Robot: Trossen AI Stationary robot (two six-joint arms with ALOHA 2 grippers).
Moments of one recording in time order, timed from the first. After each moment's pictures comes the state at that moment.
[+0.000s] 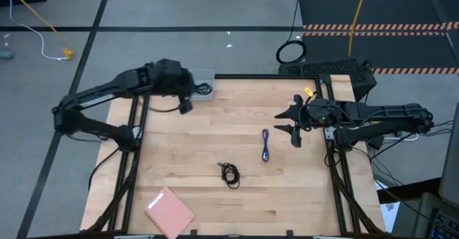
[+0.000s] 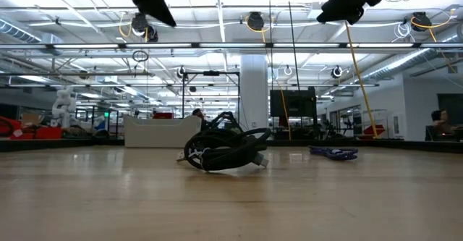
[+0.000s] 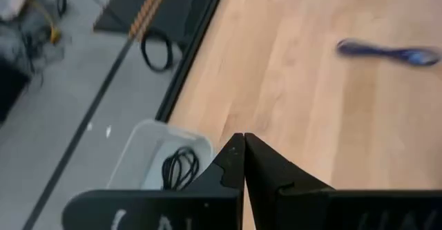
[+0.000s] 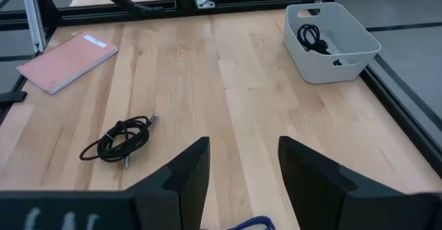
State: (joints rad) left arm 0.36 1.20 1.30 -0.80 -0.10 0.20; right arm 0.01 0.84 0.80 -0.47 0.13 0.10
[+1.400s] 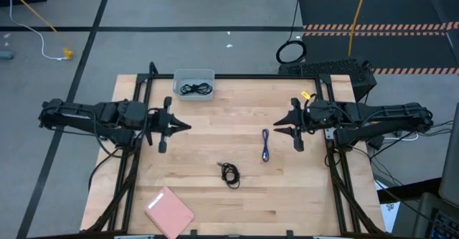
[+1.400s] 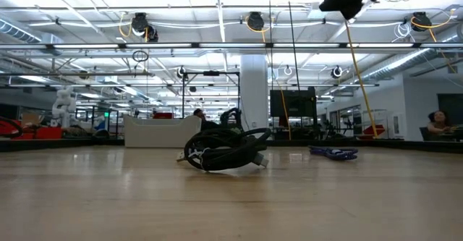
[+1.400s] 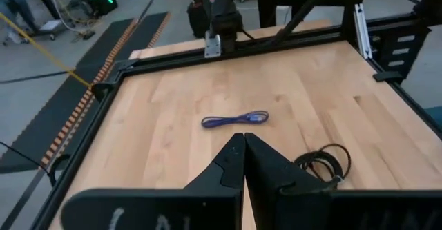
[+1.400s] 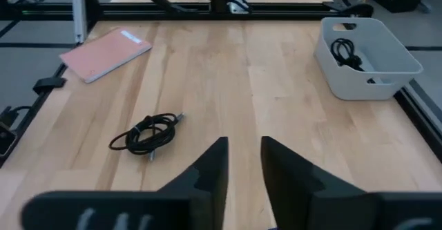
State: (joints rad) left arm -0.13 0.80 0.84 -0.37 -0.13 0.13; right arm 0.04 0.84 0.80 -0.44 0.05 0.03
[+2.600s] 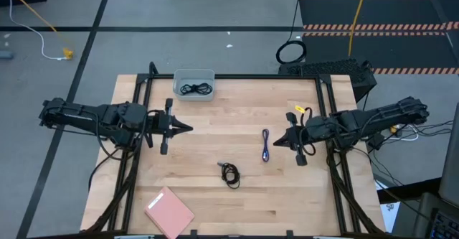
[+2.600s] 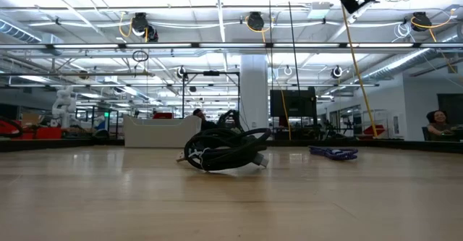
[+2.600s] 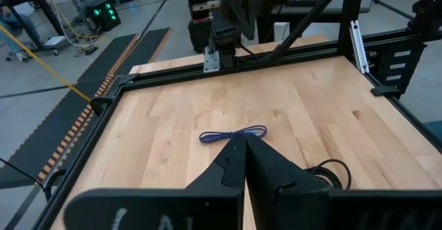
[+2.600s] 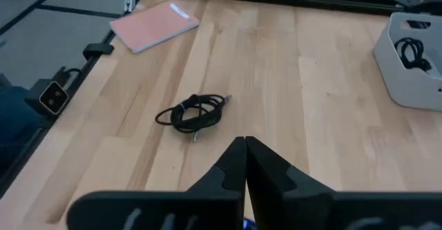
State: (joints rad) left arm -0.15 0.80 0.80 -0.28 -0.14 0.13; right arm 0.22 0.91 0.81 -0.45 0.08 0.04
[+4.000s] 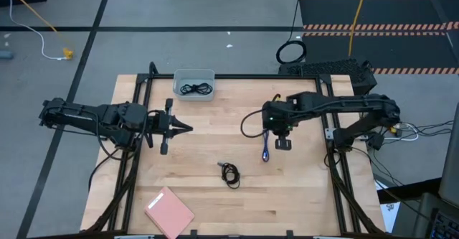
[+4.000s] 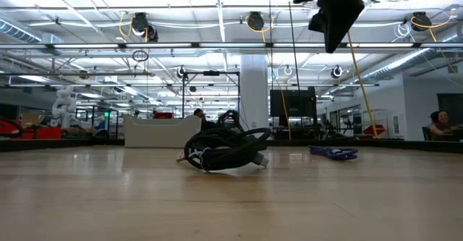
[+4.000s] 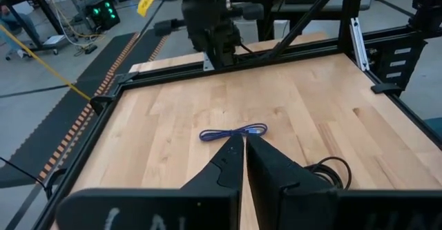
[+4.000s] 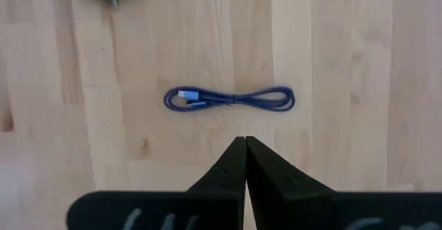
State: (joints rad) left arm -0.15 0.80 0.80 -0.29 -0.14 0.13; right arm -0.03 1.45 1.33 -1.20 -0.03 0.03
